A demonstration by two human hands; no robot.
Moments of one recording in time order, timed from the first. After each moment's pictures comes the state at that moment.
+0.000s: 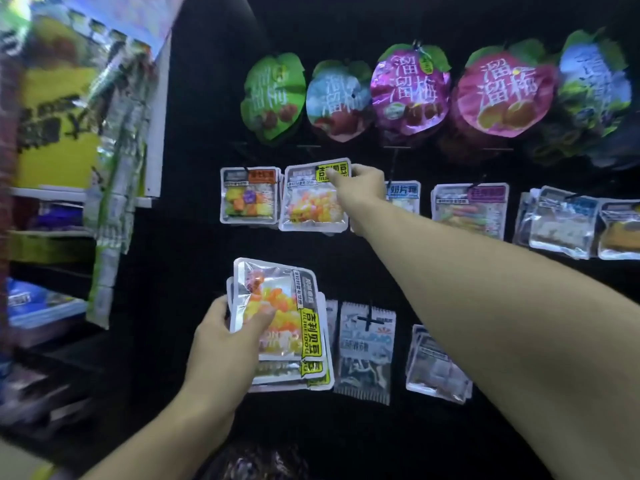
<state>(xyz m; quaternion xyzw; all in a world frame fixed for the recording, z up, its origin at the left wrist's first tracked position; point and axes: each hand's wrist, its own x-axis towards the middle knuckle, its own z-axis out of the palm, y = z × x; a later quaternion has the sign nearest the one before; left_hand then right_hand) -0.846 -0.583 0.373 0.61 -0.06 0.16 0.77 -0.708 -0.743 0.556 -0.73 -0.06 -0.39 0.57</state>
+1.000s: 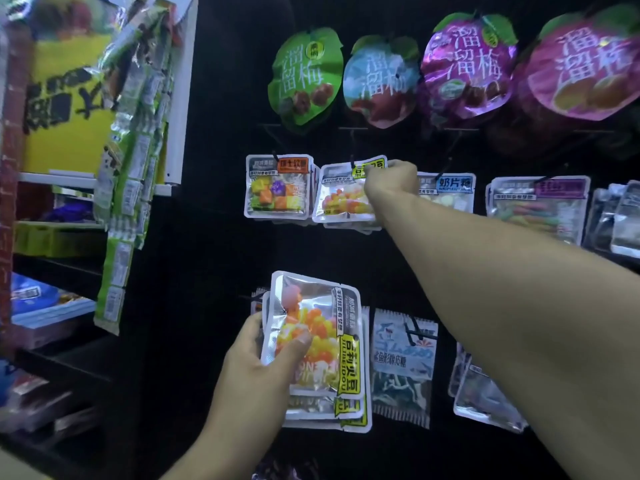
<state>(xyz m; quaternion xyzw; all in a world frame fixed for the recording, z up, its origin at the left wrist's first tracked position) -0.801 -0.563 0.342 0.62 -0.11 0.14 0.76 -0.627 -0.733 0.565 -0.71 0.06 -0.46 0.53</state>
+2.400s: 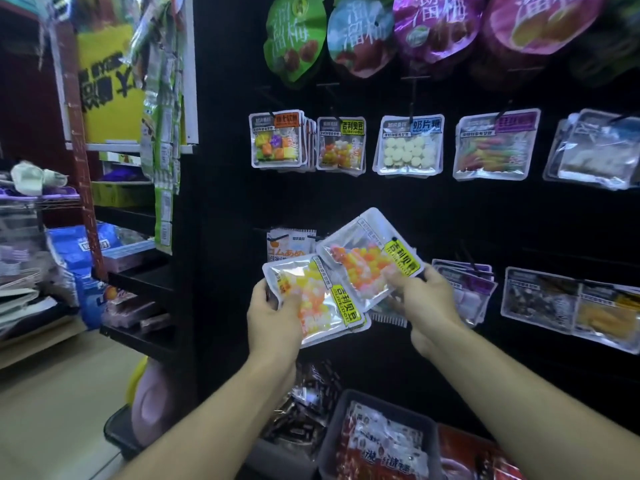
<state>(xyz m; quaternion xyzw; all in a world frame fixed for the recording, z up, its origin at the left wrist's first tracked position) -0.875 -0.623 0.304 0.53 0.03 0.18 0.83 -0.855 -0.800 0.345 -0.64 0.08 -0.19 0.74</state>
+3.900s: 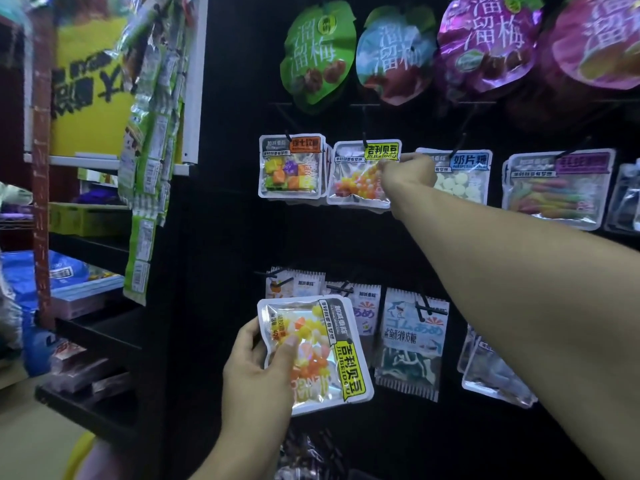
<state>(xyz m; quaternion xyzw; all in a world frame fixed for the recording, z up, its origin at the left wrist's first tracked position) -0.806 -0.571 0.301 0.52 -0.03 0.18 0.83 -0.638 -0.742 0.543 -0.71 0.05 -0.42 0.57</state>
